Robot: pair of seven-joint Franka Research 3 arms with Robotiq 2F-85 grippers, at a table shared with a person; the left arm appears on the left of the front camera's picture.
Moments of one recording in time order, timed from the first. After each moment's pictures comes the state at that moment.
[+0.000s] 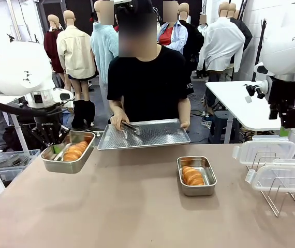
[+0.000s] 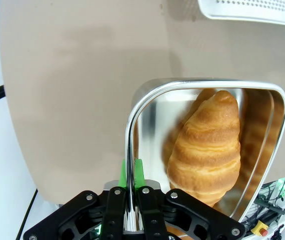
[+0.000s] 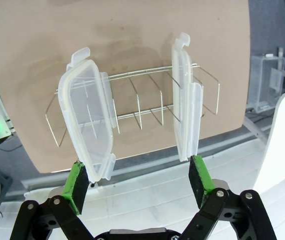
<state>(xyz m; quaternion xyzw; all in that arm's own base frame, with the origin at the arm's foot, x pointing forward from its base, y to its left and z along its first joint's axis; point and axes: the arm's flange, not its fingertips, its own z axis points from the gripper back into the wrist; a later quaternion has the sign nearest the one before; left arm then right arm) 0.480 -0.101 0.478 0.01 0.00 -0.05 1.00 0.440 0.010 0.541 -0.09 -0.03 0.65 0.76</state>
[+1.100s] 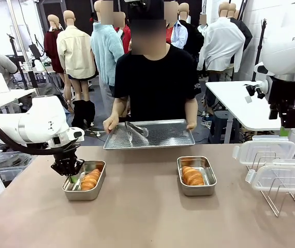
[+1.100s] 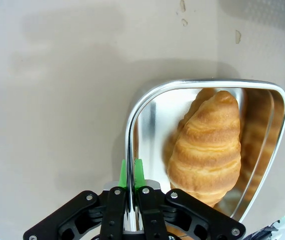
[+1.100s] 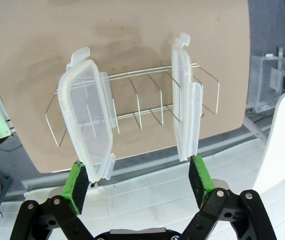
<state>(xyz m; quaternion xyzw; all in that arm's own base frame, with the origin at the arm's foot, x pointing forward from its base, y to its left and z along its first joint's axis) 0.524 -0.098 0.321 -0.04 0.01 -0.03 1.00 0.440 0.010 0.541 -0.09 -0.03 0.65 0.76</state>
